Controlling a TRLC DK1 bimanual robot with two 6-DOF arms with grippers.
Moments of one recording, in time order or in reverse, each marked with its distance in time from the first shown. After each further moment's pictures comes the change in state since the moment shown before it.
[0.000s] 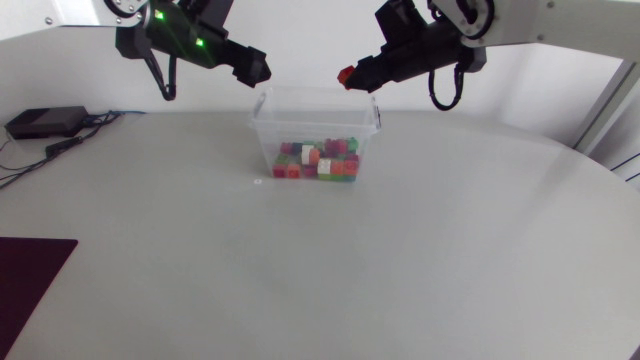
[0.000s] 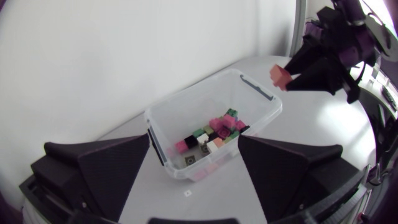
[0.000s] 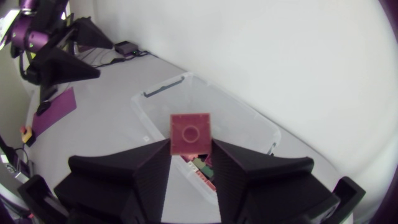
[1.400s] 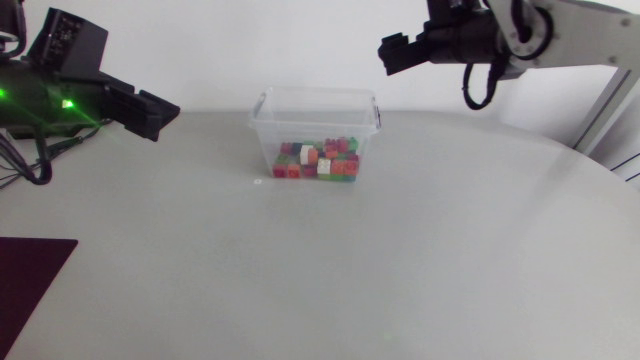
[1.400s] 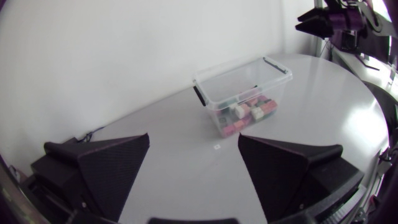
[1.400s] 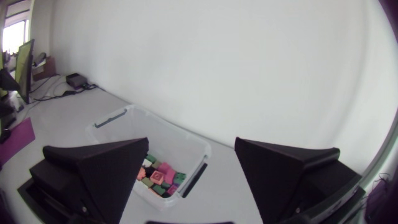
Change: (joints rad) left arm 0.166 -0.628 -0.650 0.120 -0.079 0.028; right arm -0.042 -0.250 -0.318 0.369 0.282 0.075
